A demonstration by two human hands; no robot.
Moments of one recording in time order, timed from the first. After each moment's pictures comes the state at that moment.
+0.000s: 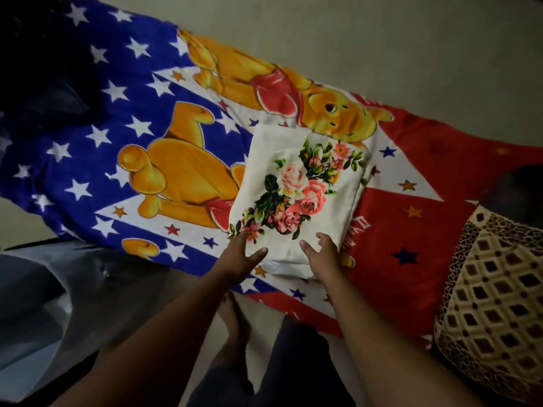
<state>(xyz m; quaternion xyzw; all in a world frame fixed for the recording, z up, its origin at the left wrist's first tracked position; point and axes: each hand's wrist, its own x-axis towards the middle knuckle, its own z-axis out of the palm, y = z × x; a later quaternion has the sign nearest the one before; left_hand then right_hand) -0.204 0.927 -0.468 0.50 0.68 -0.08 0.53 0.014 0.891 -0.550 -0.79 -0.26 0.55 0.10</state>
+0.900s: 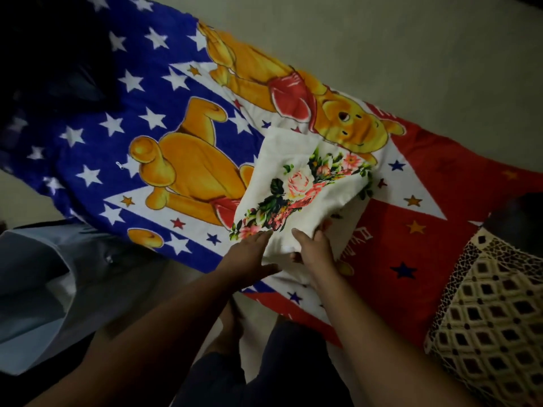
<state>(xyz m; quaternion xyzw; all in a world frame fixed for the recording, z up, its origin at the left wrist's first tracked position) -0.192 0.940 -0.457 0.68 0.57 -0.17 0.43 -0.016 0.942 -0.492 -0.73 -0.11 0.63 0.23</state>
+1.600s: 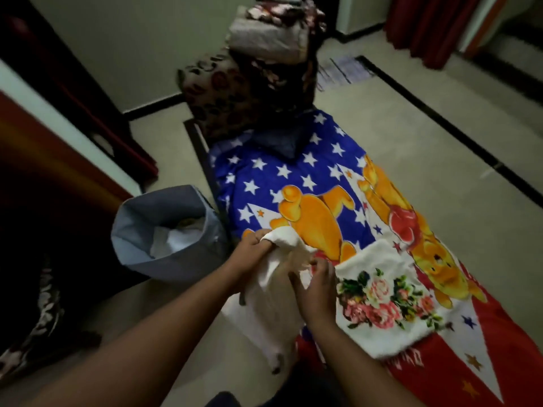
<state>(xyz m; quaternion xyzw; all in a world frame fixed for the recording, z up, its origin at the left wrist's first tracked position) -0.349 0.791 -0.197 0.27 0.72 0.45 0.45 -0.182 0.839 -0.309 -0.55 -0.73 0.39 0.13</state>
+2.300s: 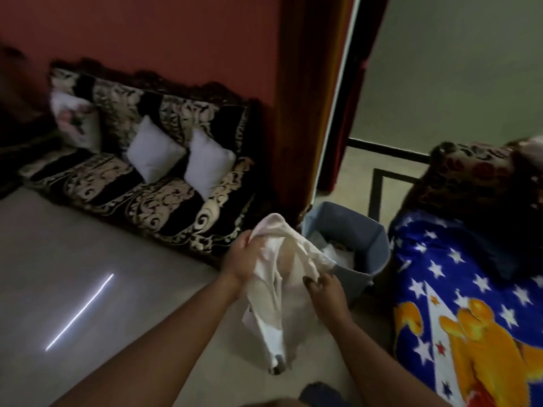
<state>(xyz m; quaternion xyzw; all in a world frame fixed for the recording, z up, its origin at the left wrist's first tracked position) -0.522 0.264 -0.137 -0.11 0.75 0.65 0.10 -0.469 0.470 -0.235 -0.21 -0.89 0.41 -0.06</state>
